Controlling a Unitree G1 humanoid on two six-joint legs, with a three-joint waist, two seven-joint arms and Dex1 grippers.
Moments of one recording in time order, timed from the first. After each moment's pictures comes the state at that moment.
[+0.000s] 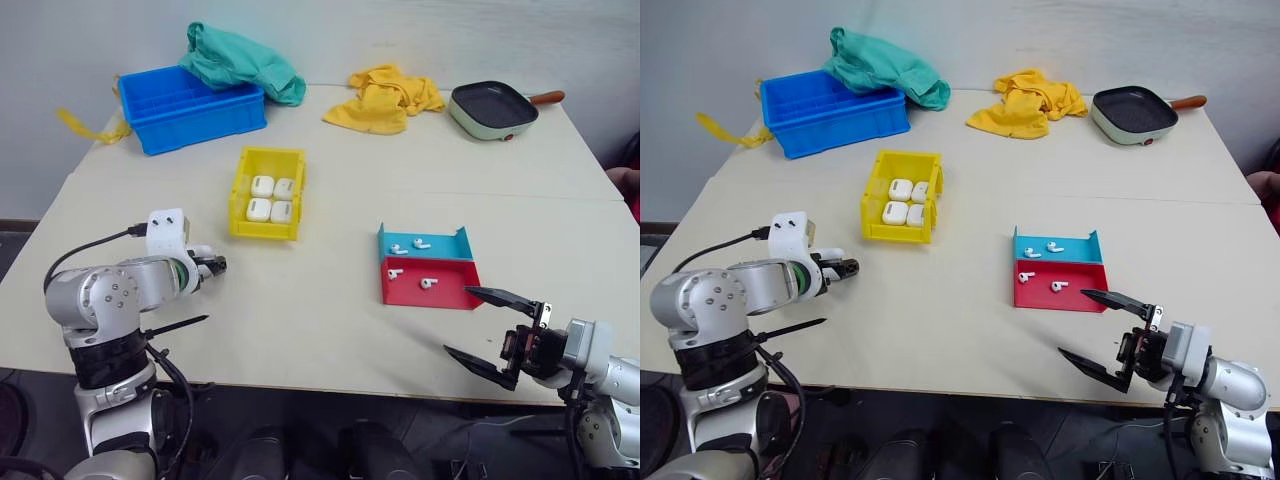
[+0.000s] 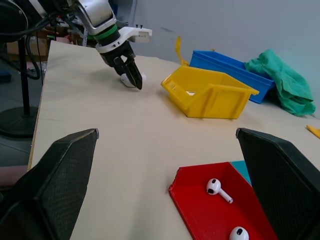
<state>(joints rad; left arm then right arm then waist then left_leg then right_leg) -0.61 0.37 0.40 -0.23 -0.62 1.62 0.41 0.12 -0.57 -0.29 -0.08 0.65 -0.36 1.35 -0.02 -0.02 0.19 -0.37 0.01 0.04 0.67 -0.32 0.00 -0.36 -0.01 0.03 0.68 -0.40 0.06</state>
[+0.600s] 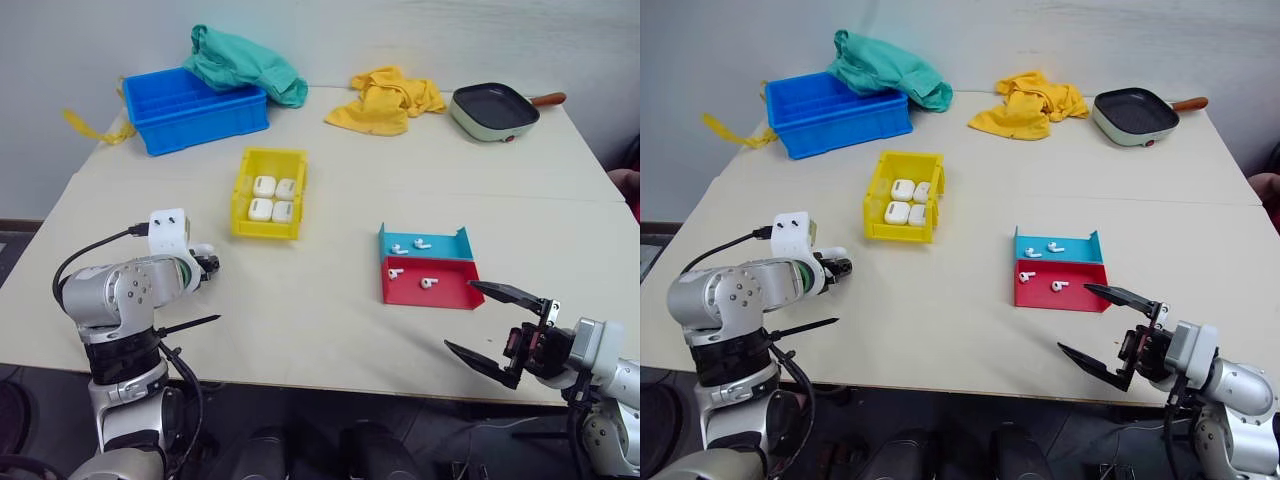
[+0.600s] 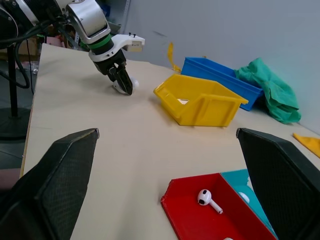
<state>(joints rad) -0.59 0.33 0.37 -0.27 -0.46 1.59 0.32 0.15 -0.58 -0.31 -0.18 0.65 -0.33 1.27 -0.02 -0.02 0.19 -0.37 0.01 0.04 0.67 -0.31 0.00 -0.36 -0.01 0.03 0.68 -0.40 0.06</state>
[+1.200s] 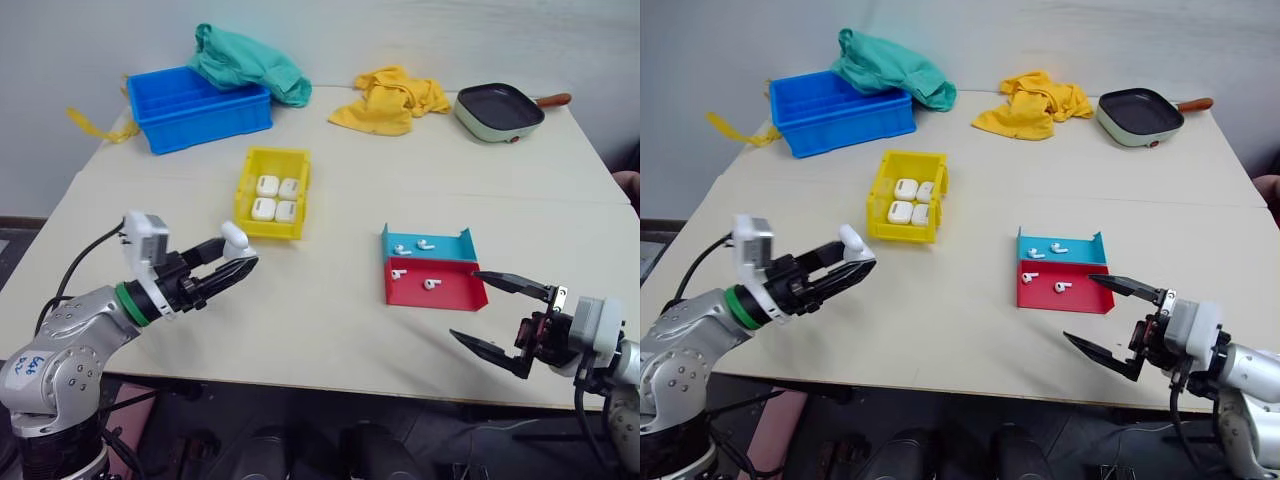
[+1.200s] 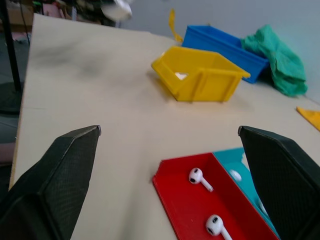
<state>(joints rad) -0.20 0.47 0.43 -0.46 -0.74 0.70 -0.87 0.18 -0.76 -0.38 -0.27 0.63 -0.10 1.14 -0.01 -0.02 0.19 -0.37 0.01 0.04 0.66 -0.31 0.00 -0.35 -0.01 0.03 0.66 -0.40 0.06</state>
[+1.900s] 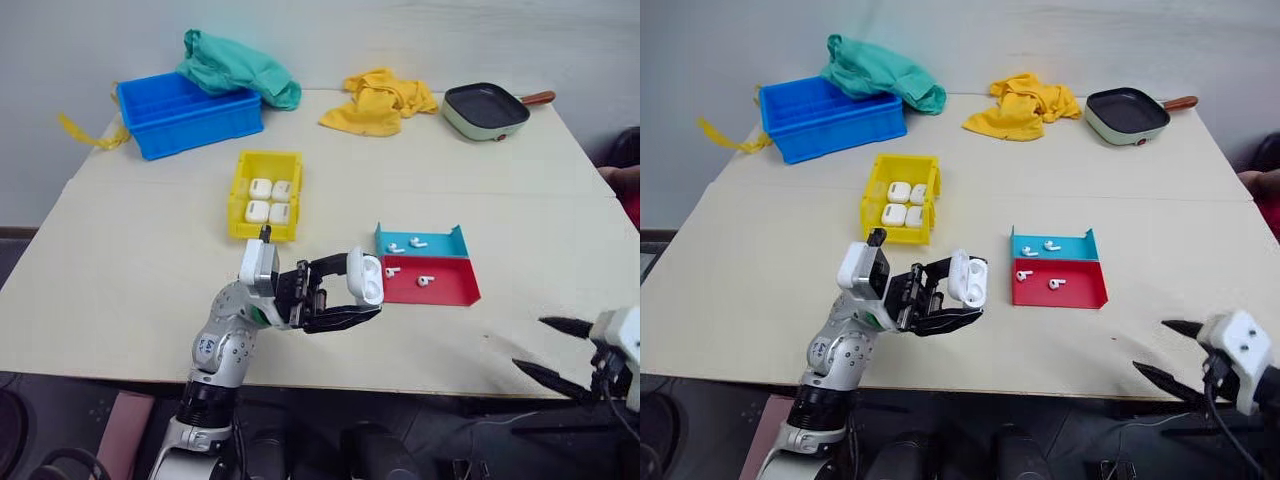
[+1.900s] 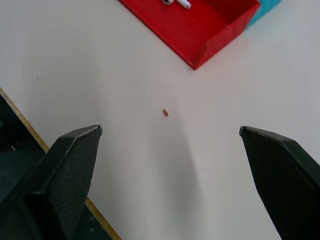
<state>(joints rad) -0.35 0.09 -0.07 -0.10 -0.66 0.14 -1.24 0.38 -0.96 -0.58 -0.32 0.49 0.31 1.05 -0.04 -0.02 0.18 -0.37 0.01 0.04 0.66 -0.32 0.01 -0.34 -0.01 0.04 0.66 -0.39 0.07</state>
